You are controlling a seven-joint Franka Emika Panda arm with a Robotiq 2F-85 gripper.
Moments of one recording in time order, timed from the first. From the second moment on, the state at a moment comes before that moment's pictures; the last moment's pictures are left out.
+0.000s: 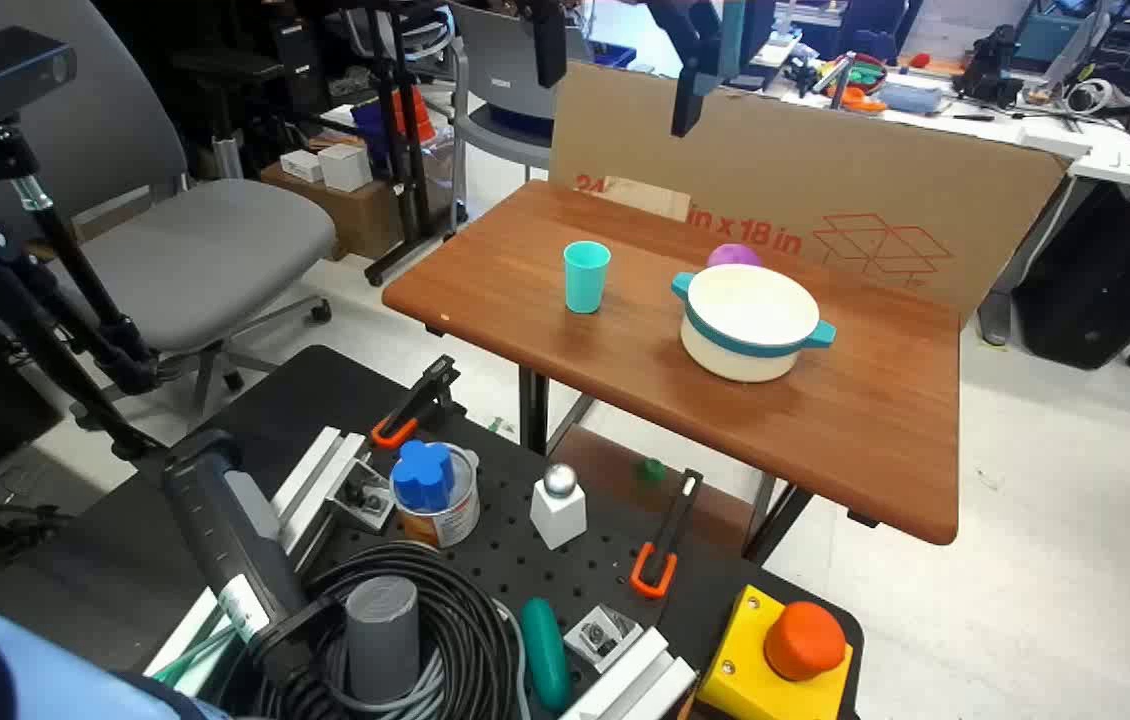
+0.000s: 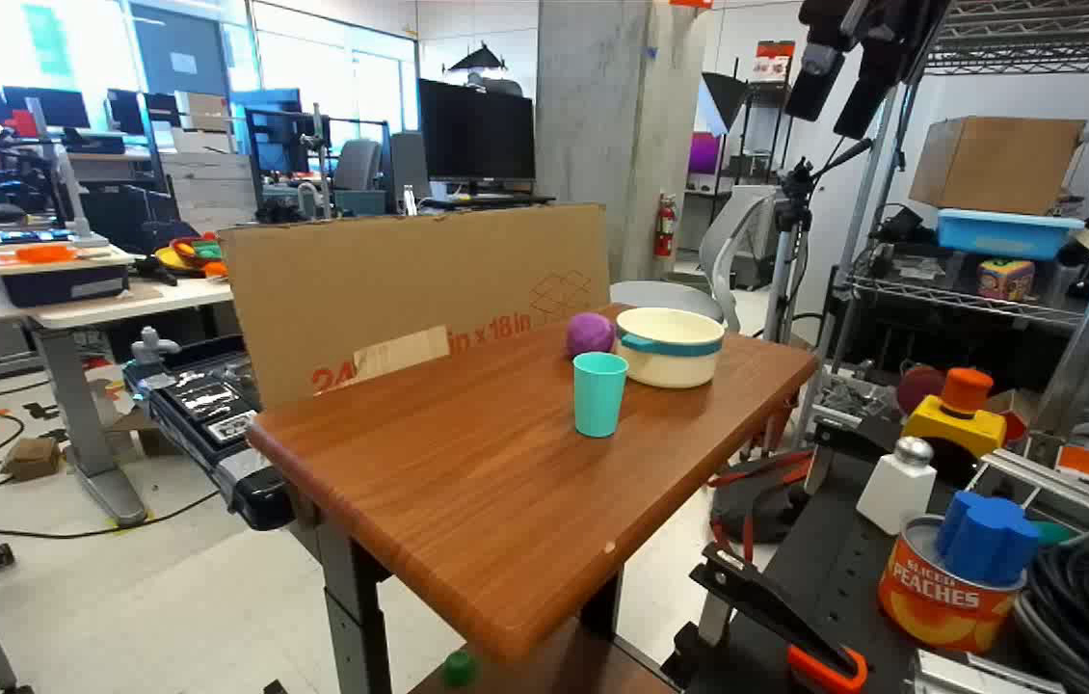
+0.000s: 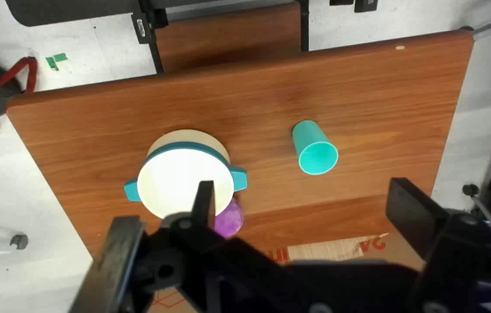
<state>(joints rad) 0.01 -0.68 -0.02 -2.81 0.03 2.38 0.04</state>
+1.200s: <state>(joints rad) -0.01 -0.18 0.12 -2.54 -0.17 2.42 0.28</state>
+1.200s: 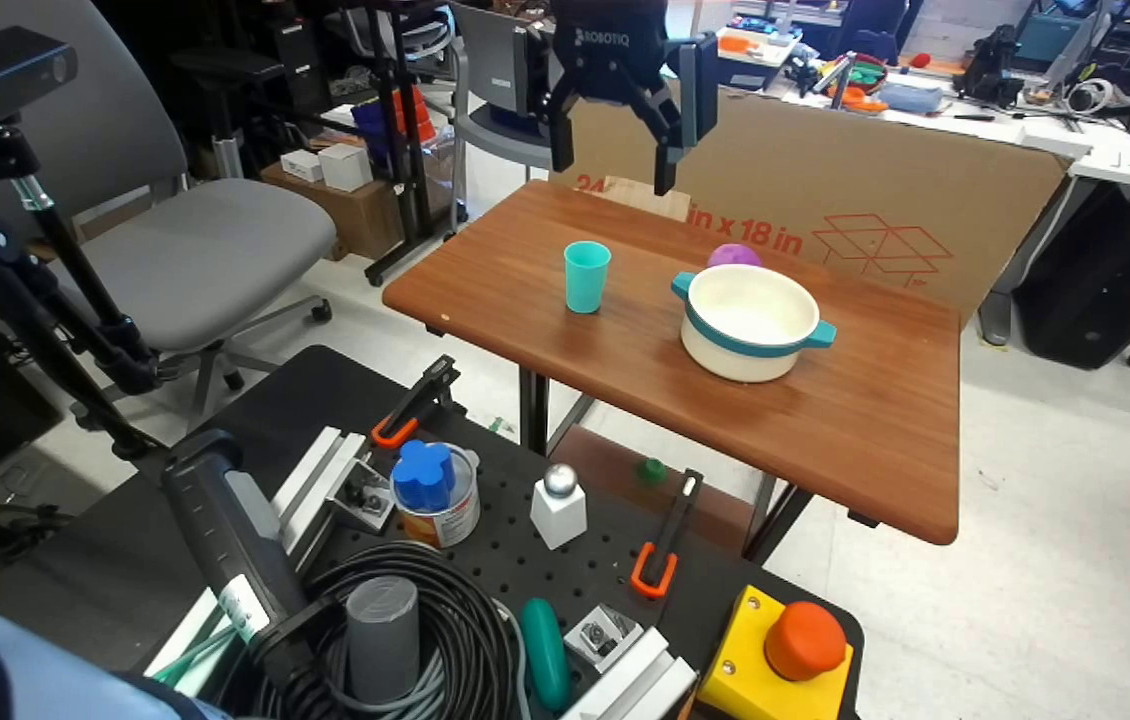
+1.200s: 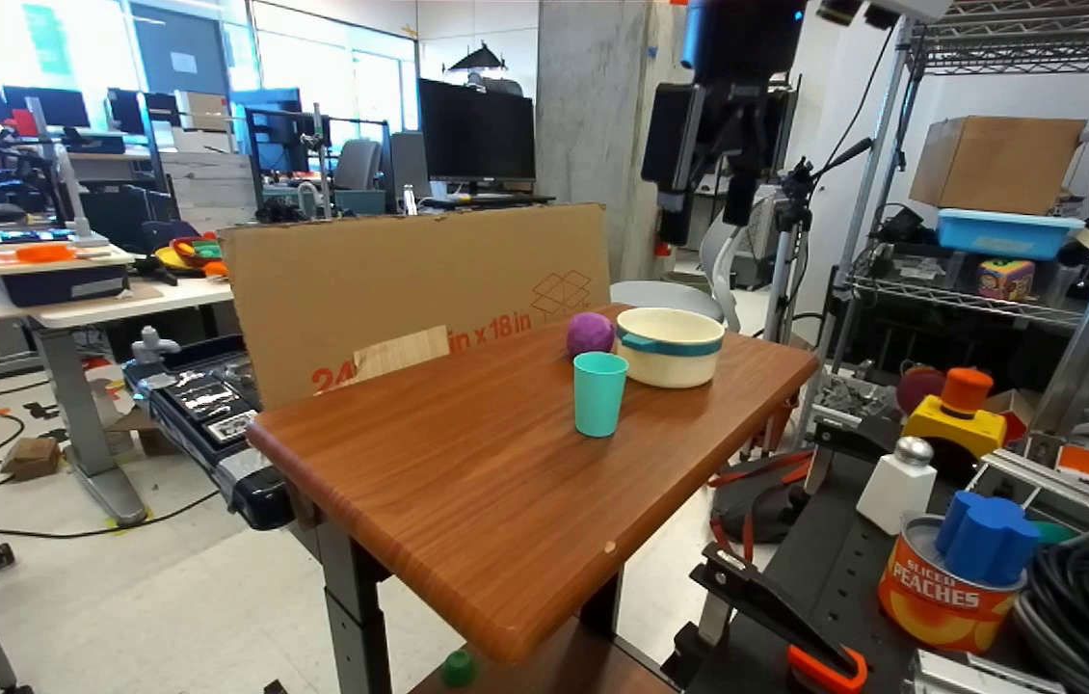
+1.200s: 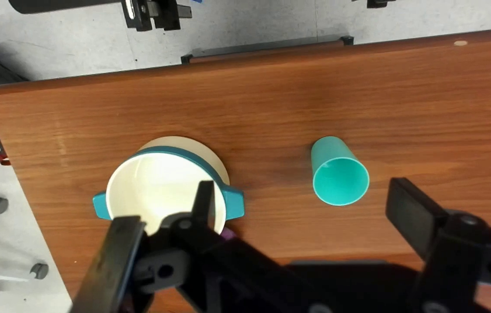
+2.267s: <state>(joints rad) 0.13 0.39 0.09 -2.07 -0.21 2.13 0.32</state>
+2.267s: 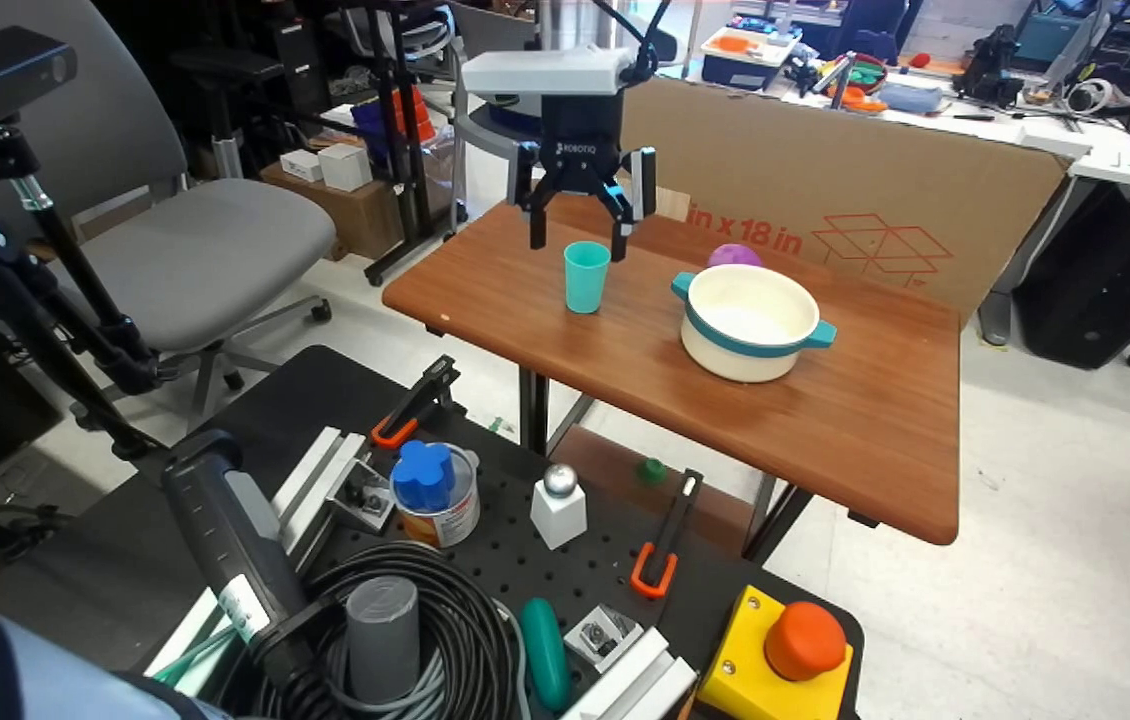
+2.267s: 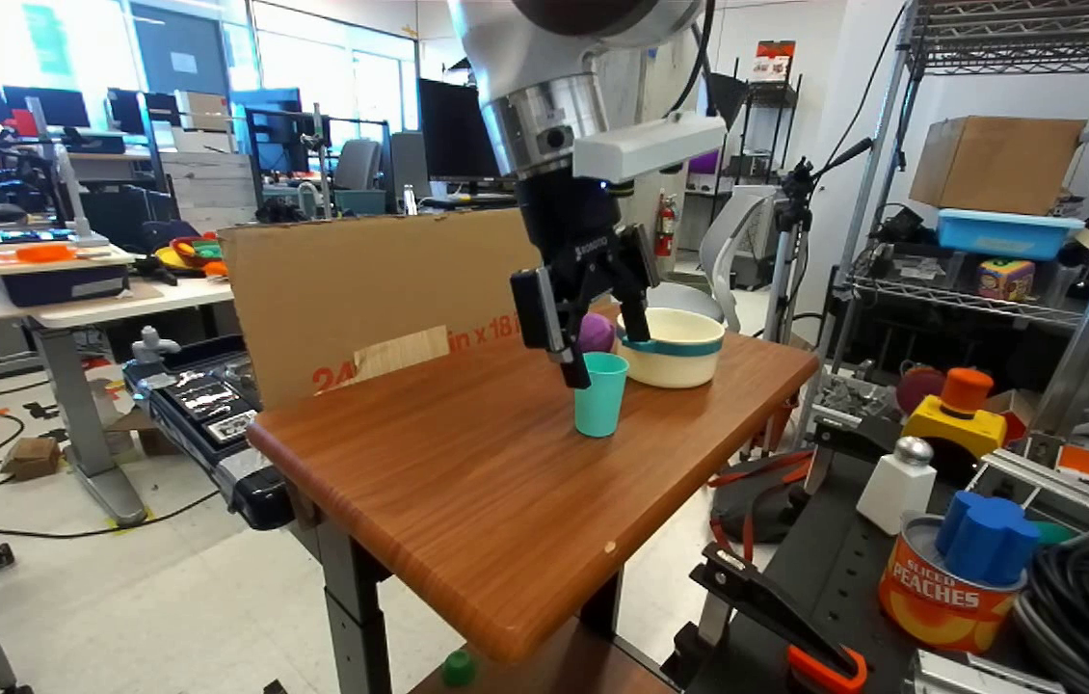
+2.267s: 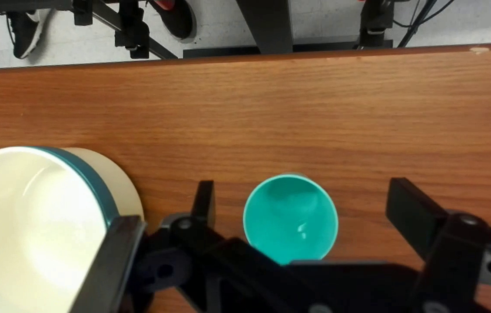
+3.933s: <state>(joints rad) 0.22 0.45 0.09 -1.68 -0.16 1.89 0.33</state>
